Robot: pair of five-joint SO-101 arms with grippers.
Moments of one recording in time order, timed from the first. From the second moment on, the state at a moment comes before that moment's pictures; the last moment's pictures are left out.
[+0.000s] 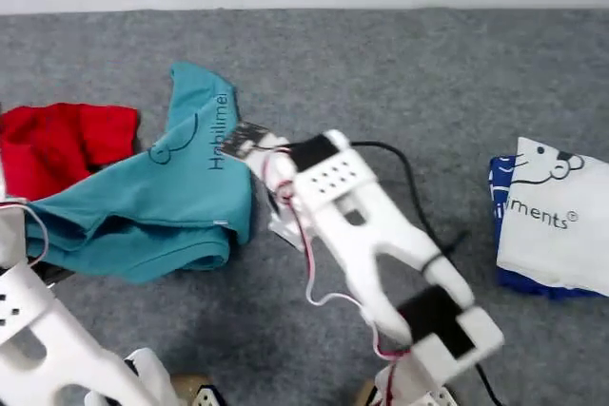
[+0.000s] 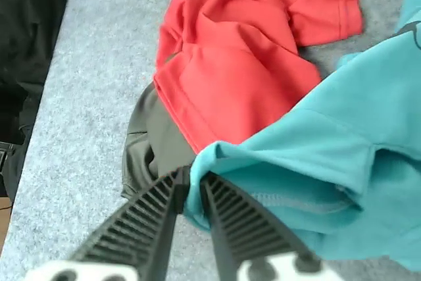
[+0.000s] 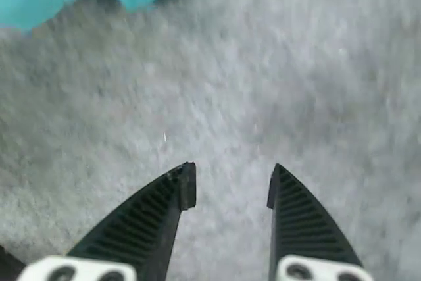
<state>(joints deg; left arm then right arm) -45.9 -40.0 18.8 83.8 -27.6 -36.3 6.6 5.3 84.0 20.6</state>
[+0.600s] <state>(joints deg) -48.4 -40.0 24.3 82.2 -27.7 -47.3 27.8 -18.2 83.9 20.3</state>
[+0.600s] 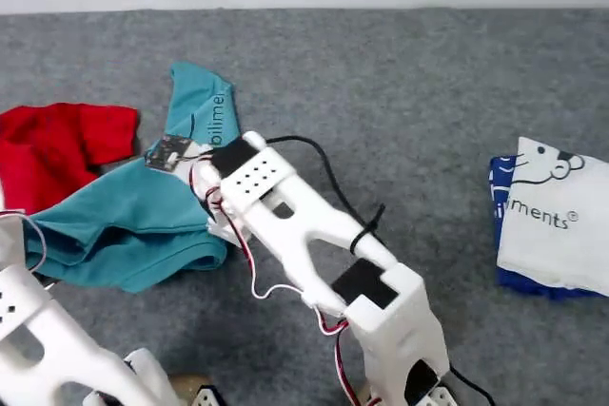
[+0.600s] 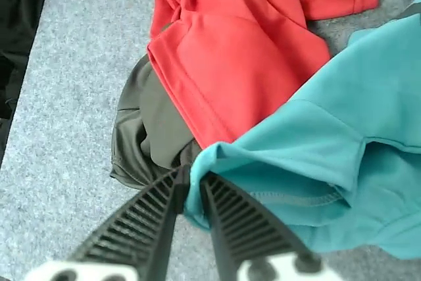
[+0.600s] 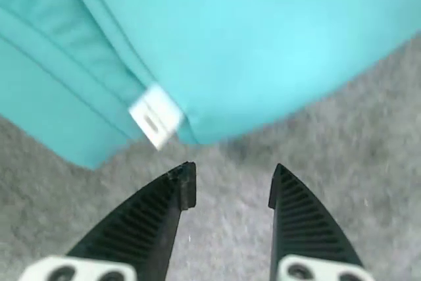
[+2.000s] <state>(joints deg) -30.9 -40.0 16.8 85.6 -24.7 -31.0 19.1 -25.2 81.1 36.7</state>
